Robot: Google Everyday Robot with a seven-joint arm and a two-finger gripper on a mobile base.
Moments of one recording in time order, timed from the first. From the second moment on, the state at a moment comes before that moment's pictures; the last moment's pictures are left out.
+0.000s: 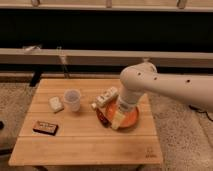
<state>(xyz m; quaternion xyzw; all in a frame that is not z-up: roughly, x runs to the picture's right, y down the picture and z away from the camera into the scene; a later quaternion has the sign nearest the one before) 0.070 0.119 0.682 -0.36 0.02 0.26 0.89</state>
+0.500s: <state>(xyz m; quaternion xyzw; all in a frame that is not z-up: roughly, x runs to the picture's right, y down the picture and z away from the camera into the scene) 0.056 0.076 0.716 -0.35 0.05 0.22 0.91</state>
